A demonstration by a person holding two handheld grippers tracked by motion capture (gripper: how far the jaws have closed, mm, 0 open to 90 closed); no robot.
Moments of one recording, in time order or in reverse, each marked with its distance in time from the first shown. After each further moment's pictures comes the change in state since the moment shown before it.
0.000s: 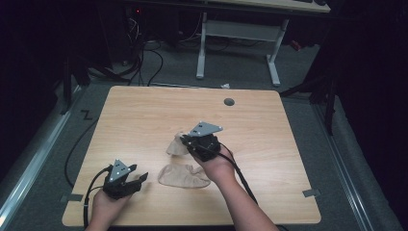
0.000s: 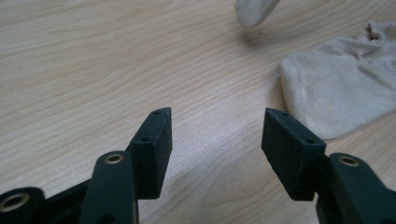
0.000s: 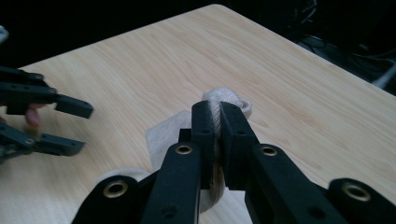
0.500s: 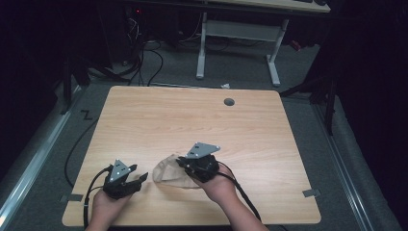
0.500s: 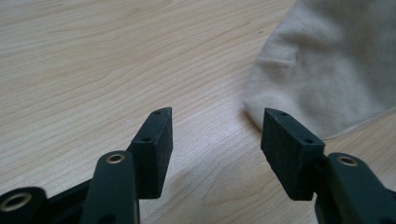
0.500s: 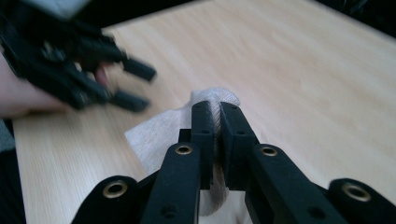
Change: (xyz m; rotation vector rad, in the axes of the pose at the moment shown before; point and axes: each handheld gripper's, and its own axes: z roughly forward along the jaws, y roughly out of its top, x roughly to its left) left arm -0.002 0.000 0.001 0.002 0.001 0.004; right arm 0.032 -0.038 -0.013 0.056 0.112 -0.019
